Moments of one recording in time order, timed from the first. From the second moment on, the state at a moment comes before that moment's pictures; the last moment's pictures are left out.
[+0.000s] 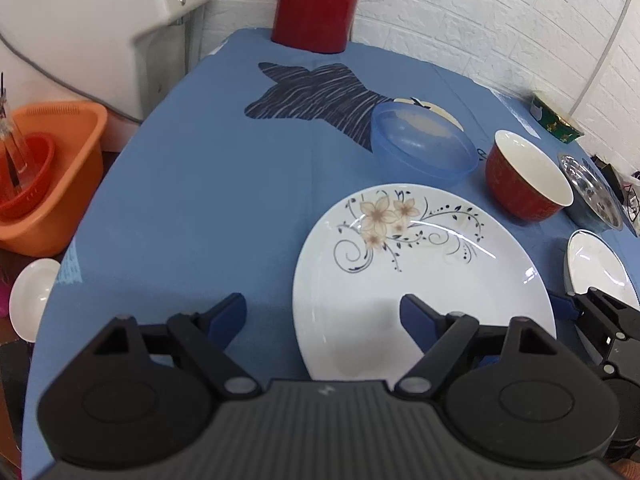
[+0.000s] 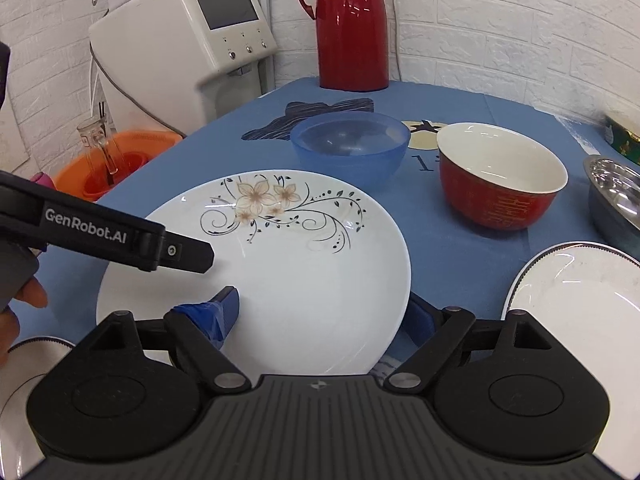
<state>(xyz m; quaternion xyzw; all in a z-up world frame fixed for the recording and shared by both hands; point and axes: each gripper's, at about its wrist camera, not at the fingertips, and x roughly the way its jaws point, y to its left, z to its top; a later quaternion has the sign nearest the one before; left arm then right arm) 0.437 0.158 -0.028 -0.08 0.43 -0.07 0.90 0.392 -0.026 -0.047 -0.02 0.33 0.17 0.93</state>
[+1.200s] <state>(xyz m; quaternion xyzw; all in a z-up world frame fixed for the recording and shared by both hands) 0.286 0.162 0.031 -0.05 0.36 -0.04 0.93 0.245 -0.005 -0.005 0.00 0.28 0.20 0.94</state>
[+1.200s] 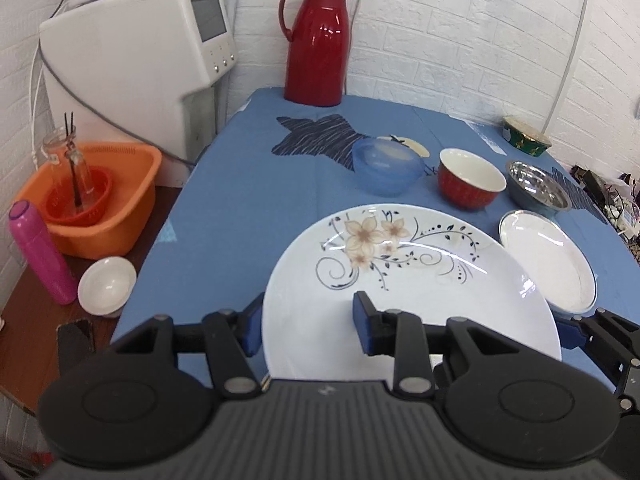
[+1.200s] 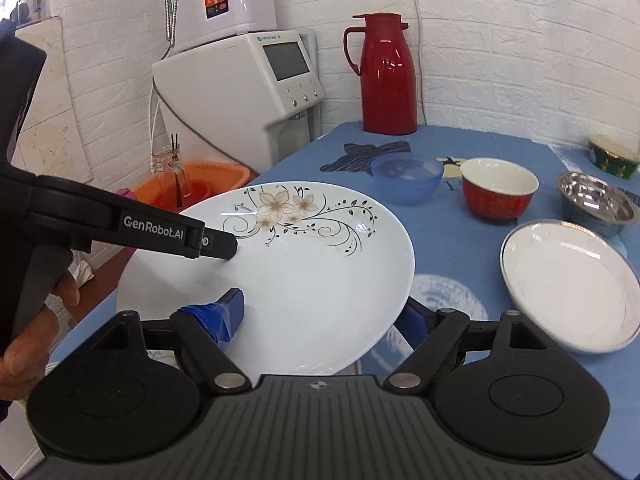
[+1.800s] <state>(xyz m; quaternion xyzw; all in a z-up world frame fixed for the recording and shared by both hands) 0.232 0.183 -0.022 -0.08 0.36 -0.05 0.93 0.208 0.012 -0.038 0.01 0.30 0.21 0.93</state>
